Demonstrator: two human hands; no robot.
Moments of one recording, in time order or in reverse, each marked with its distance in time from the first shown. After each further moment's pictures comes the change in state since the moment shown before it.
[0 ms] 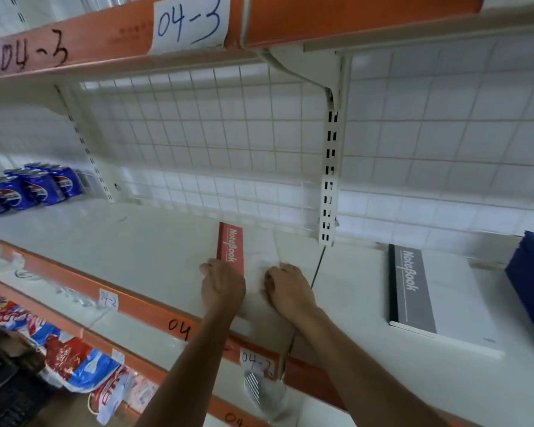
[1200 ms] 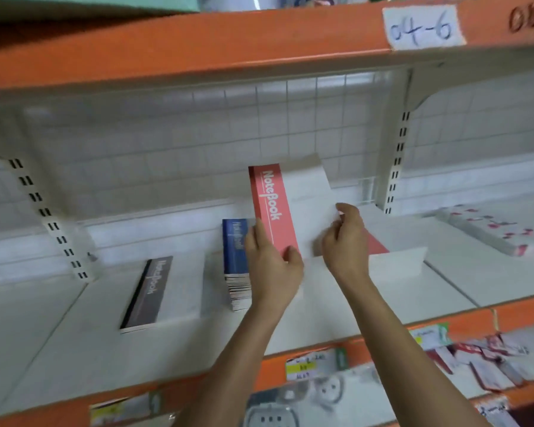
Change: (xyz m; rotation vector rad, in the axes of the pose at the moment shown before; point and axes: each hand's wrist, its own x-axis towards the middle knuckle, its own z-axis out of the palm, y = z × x) left_hand -0.390 0.332 0.050 -0.748 -0.207 0.836; right_hand -0.310 0.278 -0.301 0.238 1.137 0.455
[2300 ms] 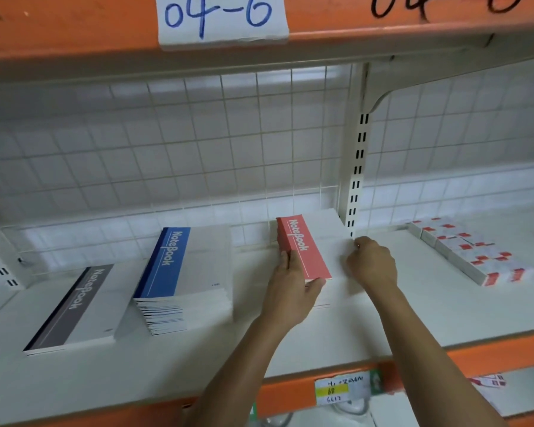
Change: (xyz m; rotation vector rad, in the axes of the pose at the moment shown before) left_hand 0.009 0.025 0.161 0.222 -0.442 0.101; right_hand 0.116 0.145 -0.074 -0.541 -0.347 0.323
